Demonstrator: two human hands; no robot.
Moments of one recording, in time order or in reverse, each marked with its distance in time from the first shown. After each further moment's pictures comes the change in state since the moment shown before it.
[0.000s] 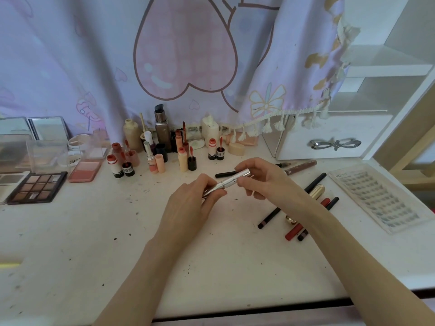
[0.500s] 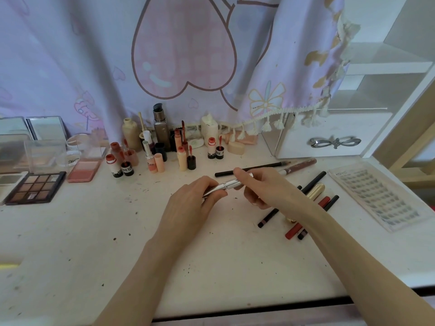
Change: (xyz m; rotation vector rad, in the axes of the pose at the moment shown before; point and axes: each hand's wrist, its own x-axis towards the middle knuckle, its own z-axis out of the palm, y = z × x) left_hand 0.001 -0.001 0.000 -0.007 -0.071 -0.027; right_hand 0.002 0.000 0.006 -0.087 0.003 0.163
